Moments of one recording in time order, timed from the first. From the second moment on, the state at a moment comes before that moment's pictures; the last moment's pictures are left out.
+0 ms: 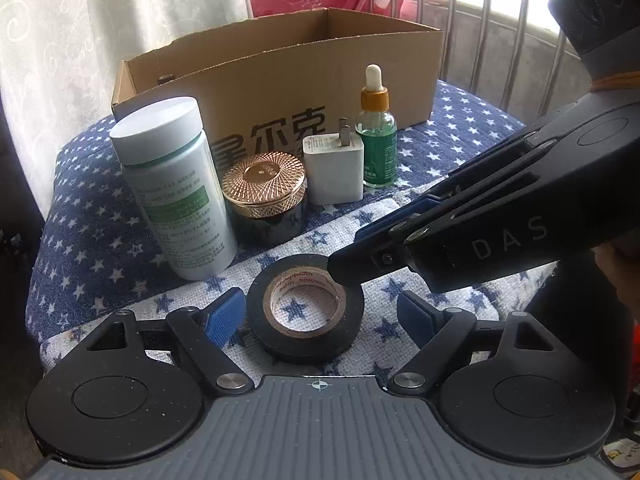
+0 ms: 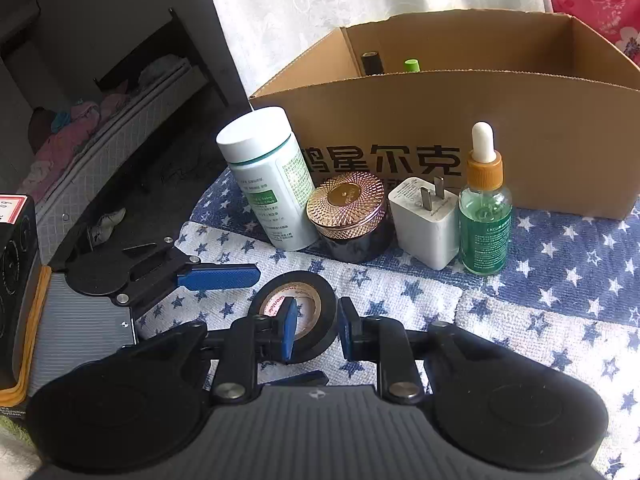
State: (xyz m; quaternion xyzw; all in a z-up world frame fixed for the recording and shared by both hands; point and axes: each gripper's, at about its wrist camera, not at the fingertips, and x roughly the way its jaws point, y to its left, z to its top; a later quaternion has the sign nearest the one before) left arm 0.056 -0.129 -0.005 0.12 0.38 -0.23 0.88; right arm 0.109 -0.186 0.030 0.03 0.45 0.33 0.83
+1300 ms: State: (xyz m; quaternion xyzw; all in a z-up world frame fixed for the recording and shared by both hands) left arm 0.059 -0.144 0.000 0.15 0.37 -0.23 0.89; right arm 0.120 -0.184 0.015 0.00 0.47 0.32 0.82
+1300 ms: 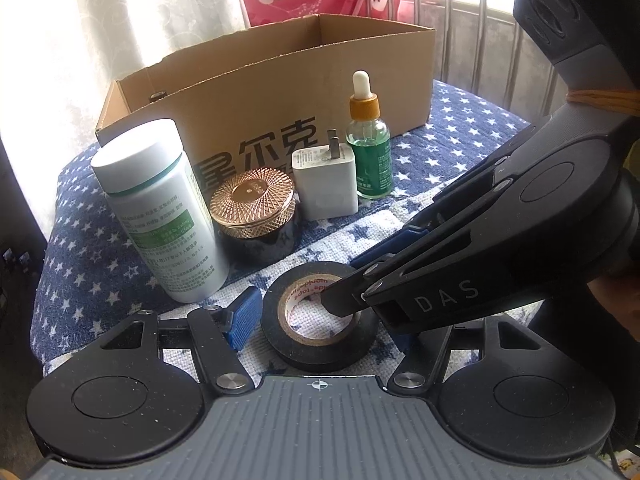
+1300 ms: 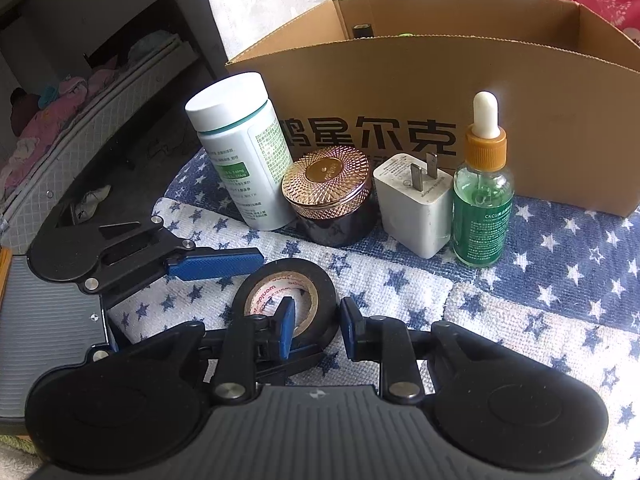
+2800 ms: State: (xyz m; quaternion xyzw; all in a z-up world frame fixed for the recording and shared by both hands) left arm 0.193 -0.154 0.126 0.18 0.29 -0.24 0.91; right arm 0.251 -0.185 0.154 -0.03 0.39 0.33 0.86
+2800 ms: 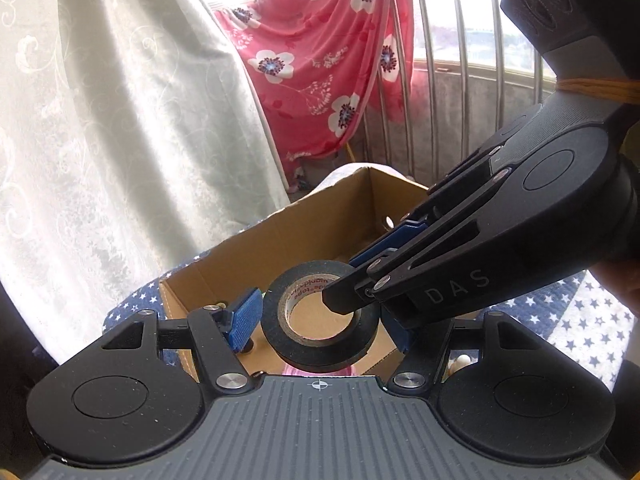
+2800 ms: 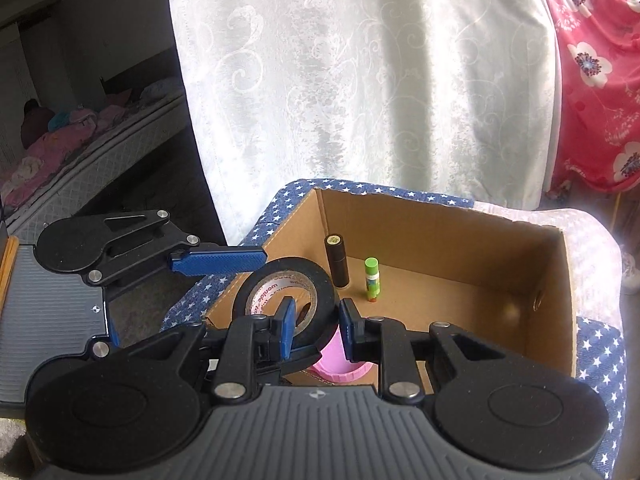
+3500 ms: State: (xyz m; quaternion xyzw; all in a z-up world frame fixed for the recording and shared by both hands) left arm 0.327 -0.194 0.080 0.20 0.45 -0.26 0.83; right arm 0.390 -0.205 0.074 0.00 0.53 0.29 0.80
